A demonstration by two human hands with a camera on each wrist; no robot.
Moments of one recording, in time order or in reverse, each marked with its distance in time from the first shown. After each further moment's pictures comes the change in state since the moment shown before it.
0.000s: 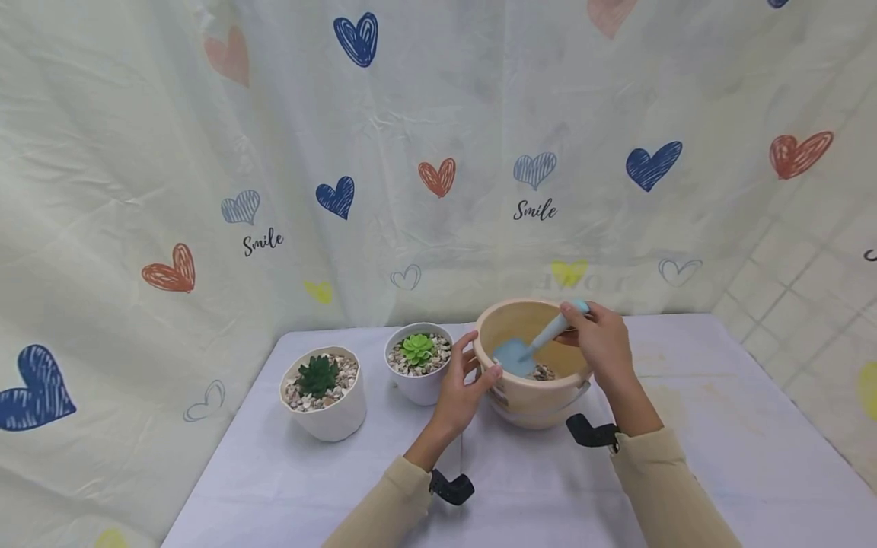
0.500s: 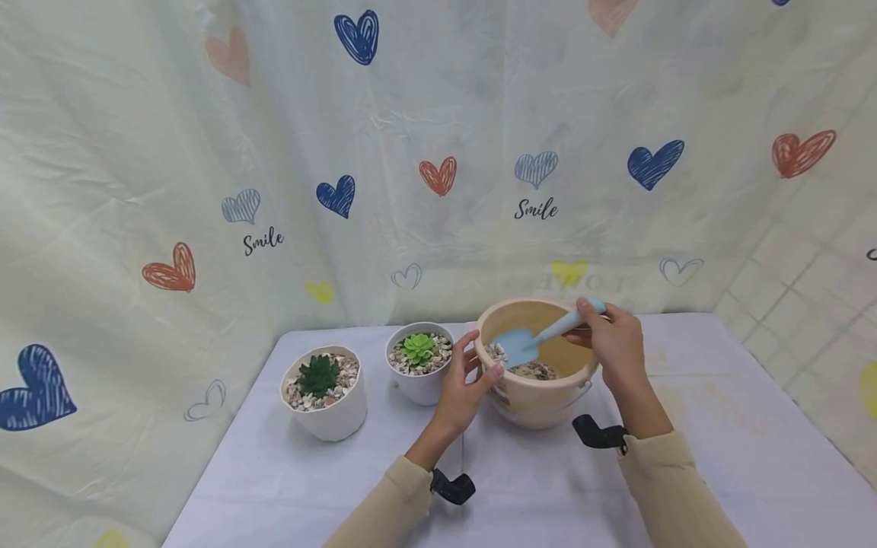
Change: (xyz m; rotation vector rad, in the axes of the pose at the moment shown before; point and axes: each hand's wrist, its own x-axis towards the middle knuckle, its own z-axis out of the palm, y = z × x) left_hand -0.001 0.001 0.000 -0.014 0.009 0.009; right_hand -0.005 -0.001 -0.008 0.247 0.095 0.084
